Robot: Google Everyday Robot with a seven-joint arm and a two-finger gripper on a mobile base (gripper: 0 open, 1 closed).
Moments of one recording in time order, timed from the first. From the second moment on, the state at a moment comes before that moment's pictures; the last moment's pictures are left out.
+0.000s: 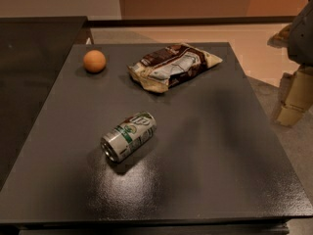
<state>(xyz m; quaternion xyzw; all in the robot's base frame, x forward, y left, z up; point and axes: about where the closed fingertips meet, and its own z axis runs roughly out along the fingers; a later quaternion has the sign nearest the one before) 0.438 -0.217 0.976 -0.60 0.78 -0.03 0.16</state>
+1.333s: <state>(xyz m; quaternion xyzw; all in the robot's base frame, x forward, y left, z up) 0.434 -0.146 0.963 -0.72 0.67 0.01 0.17</state>
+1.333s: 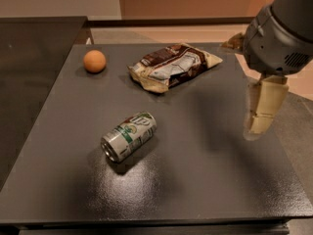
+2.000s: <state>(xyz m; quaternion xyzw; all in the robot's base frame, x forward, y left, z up) 0.436 -0.086 0.950 -0.80 0.58 0.03 0.17</state>
